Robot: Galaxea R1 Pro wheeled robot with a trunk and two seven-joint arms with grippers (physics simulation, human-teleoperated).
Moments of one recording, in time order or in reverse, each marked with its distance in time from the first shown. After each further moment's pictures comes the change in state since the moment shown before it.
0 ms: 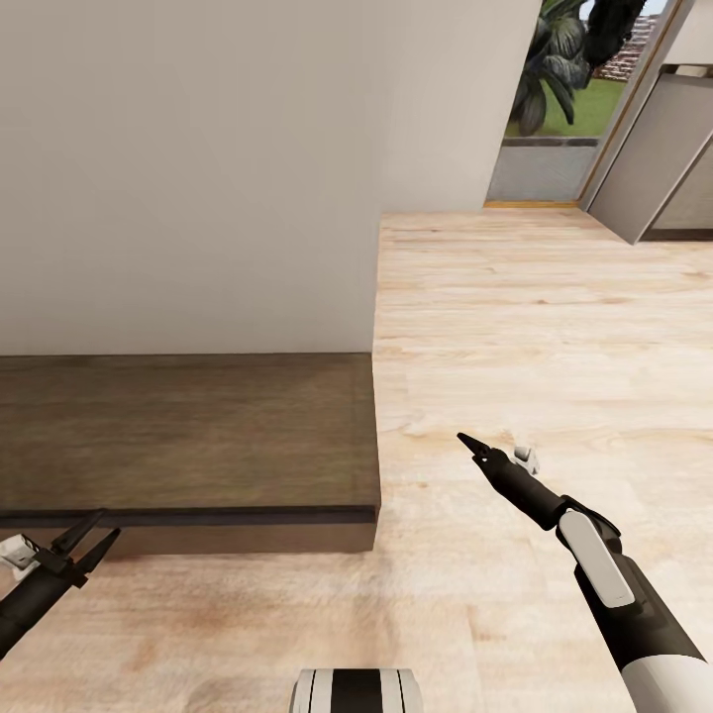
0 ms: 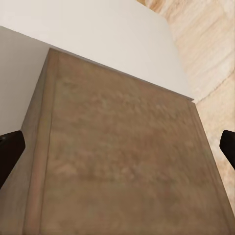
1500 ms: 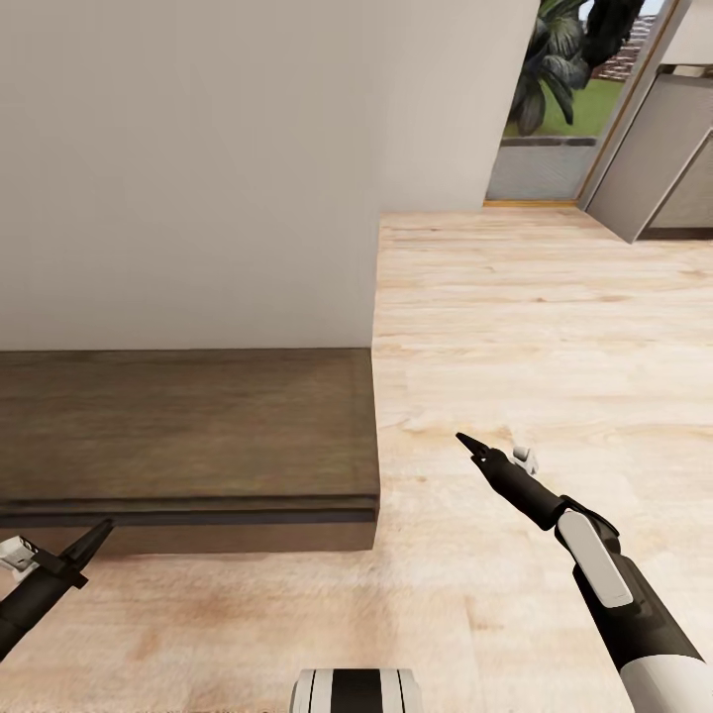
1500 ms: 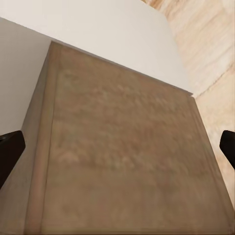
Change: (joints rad) left arm -0.001 -0.001 0.006 0.009 0.010 0.015 -0.003; right arm 0.000 0.005 0.000 0.000 0.000 0.000 0.000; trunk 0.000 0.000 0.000
